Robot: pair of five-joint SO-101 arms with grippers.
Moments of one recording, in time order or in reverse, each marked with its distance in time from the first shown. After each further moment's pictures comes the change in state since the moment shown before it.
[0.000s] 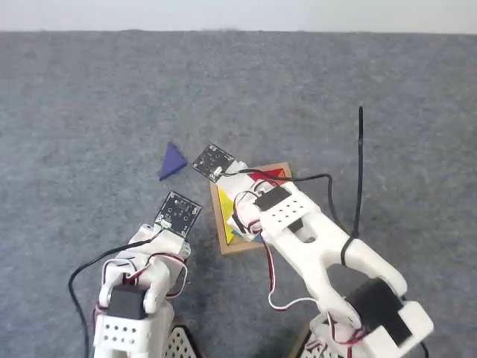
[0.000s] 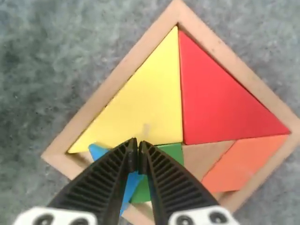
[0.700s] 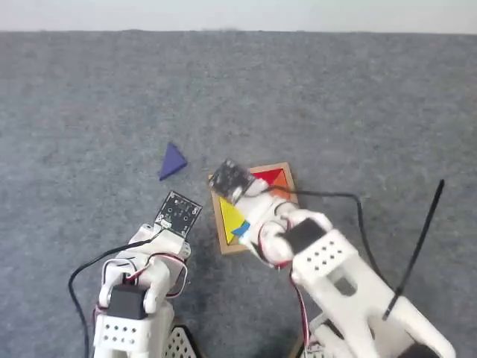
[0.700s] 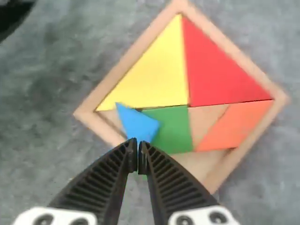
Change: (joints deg) left arm 0.1 0.0 0.0 0.0 0.0; right arm -2.9 -30.0 16.4 6.8 -0.8
